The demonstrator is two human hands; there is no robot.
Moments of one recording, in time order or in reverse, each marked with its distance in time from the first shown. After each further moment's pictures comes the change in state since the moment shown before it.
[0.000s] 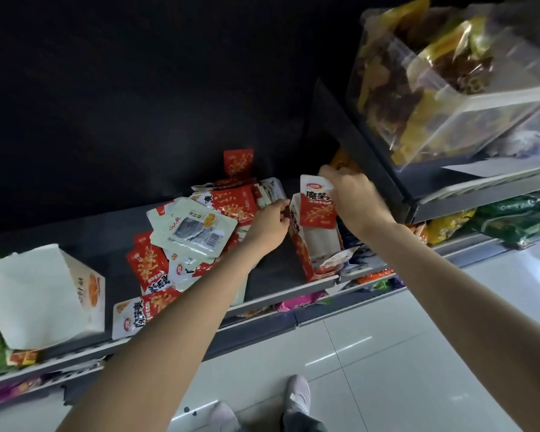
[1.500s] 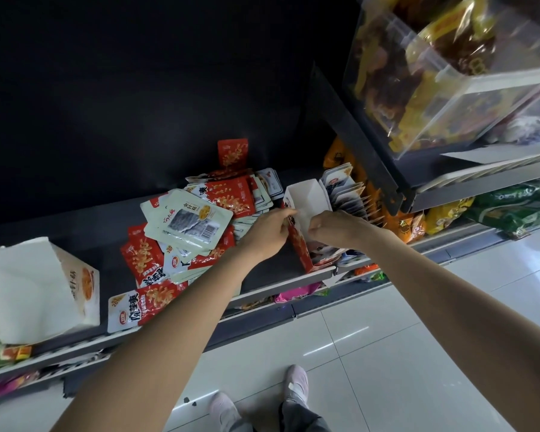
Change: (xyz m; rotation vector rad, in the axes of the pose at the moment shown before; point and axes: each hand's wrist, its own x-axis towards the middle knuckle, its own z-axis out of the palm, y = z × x) left_hand -0.012 -0.017 0.015 0.154 -0.107 0.148; right_hand -0.010 0.011 0.047 0.073 -0.683 0.022
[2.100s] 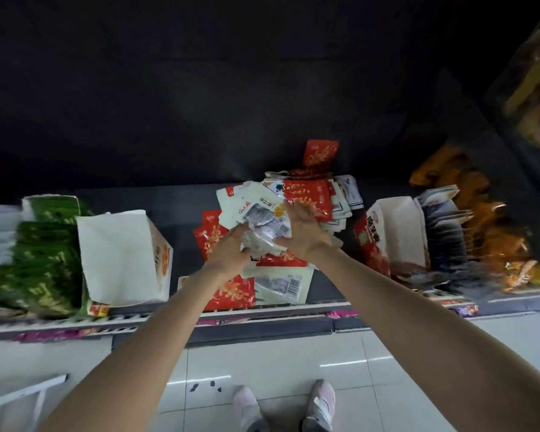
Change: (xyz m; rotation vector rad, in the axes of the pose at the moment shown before) left_hand -0.093 -0.134 -0.074 -0.069 0.150 -0.466; right_hand 0.109 -0.149 0.069 0.082 0.139 -0.157
